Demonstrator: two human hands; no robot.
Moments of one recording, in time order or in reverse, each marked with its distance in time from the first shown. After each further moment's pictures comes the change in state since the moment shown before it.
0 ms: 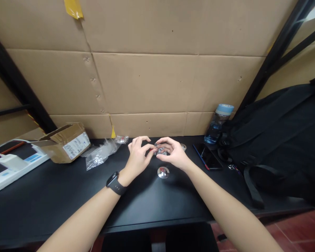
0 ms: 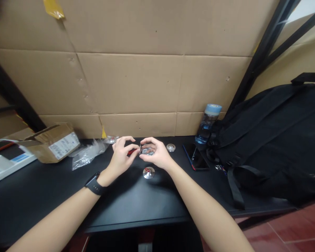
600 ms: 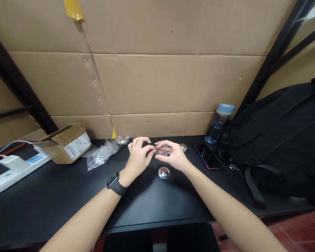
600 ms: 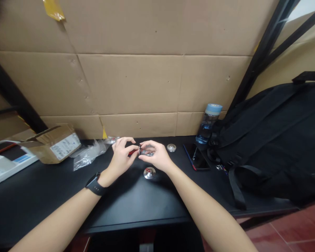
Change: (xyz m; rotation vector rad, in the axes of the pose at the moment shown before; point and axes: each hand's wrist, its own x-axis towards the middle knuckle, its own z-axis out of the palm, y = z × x) left_hand 0.000 -0.004 0.000 0.052 -0.002 0.040; right_hand -0.001 0.011 0.004 -0.025 0.024 -0.011
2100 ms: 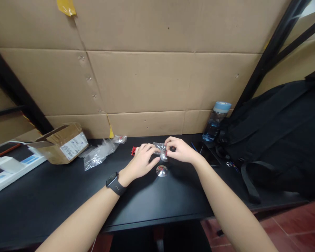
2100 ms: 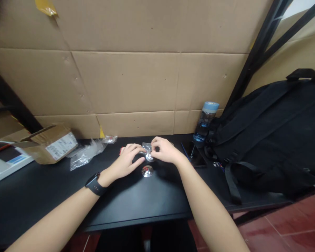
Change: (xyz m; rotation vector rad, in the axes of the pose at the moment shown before) left_hand -0.005 0.006 0.005 -0.177 -0.348 0.121; right_hand 0.003 -0.024 -0.053 -0.769 -0.248 -0.062
